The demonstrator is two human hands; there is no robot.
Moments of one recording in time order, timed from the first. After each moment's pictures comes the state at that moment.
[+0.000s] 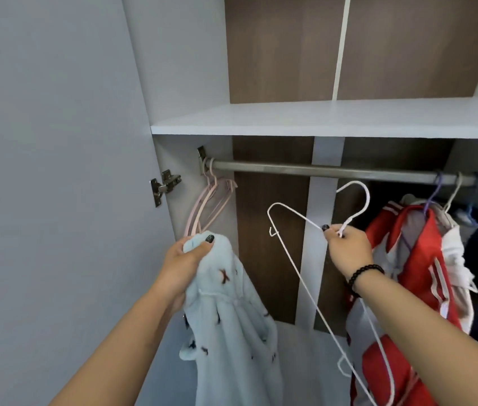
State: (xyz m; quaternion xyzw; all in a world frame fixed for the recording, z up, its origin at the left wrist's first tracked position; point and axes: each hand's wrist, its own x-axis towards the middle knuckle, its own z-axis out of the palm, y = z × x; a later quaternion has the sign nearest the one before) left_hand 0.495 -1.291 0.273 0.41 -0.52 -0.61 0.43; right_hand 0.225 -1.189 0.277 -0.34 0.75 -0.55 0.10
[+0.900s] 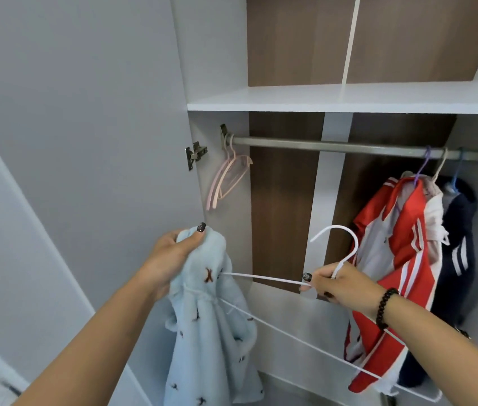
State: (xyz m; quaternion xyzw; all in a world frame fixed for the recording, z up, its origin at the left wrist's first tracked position) left_hand 0.605 -1.181 0.297 0.40 -0.58 -0.60 0.38; right_hand 0.329 -1.041 0.259 -0.52 0.69 -0.34 0.37
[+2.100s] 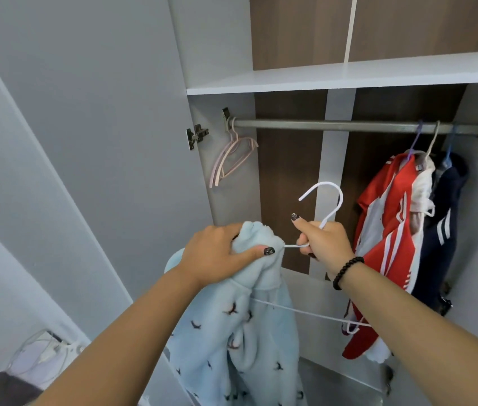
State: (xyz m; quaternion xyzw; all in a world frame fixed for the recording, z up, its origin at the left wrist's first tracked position) left_hand 0.535 -1.058 0.283 0.38 -0.88 -0.09 0.26; right_hand 0.329 -1.003 0.272 -0.38 0.65 -0.57 0.32
